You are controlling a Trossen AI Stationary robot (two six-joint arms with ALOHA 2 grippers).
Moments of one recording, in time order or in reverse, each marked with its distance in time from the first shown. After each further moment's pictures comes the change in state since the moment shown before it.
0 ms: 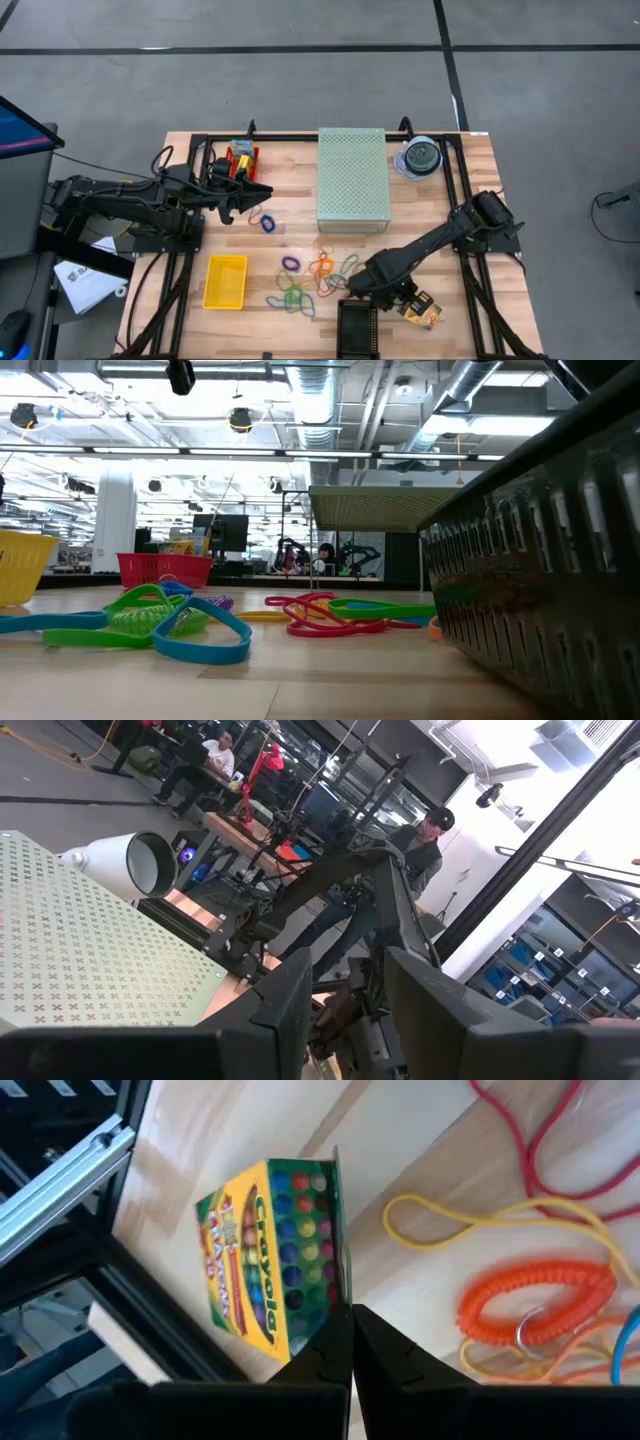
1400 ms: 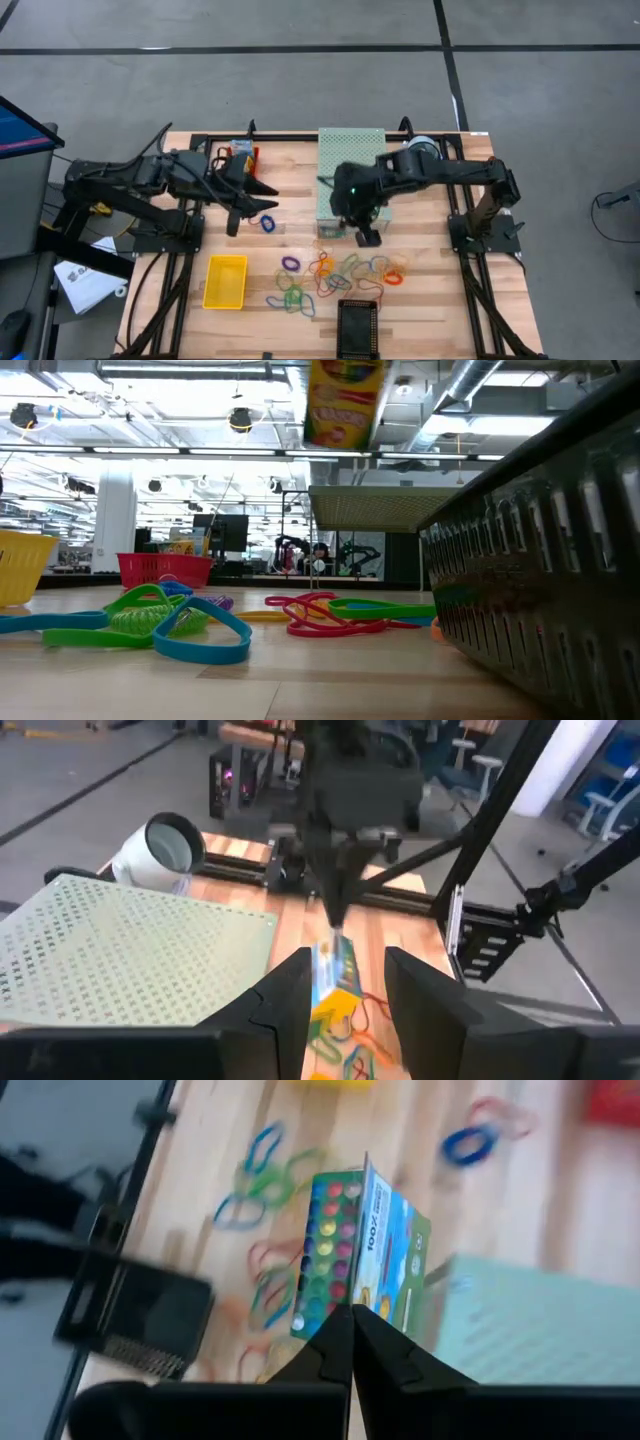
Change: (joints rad) left arm -0.123 0.296 0.666 -0.783 -0.069 0.401; right arm -0.398 -0.166 0.590 0.066 0.256 0.230
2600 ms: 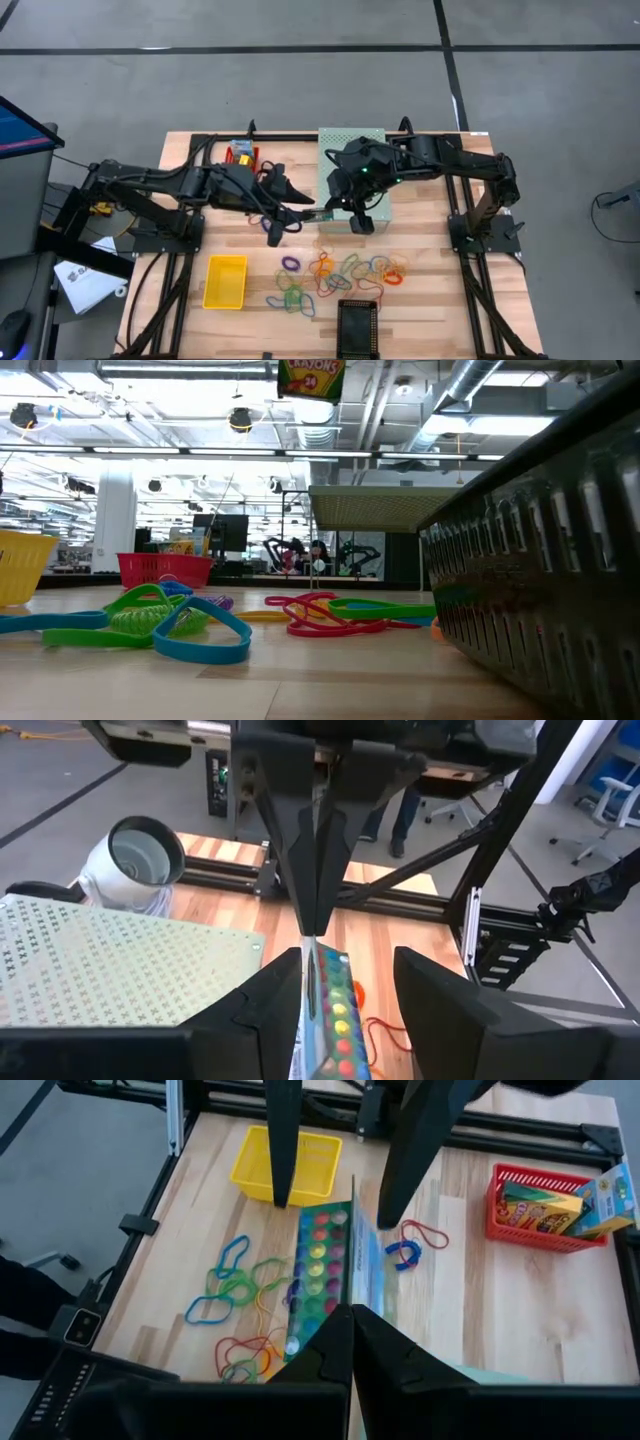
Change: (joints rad) left arm -0.009 0.249 0.050 0.190 -0.017 0.026; right arm -0.027 0.000 0.134 0.100 0.046 -0.017
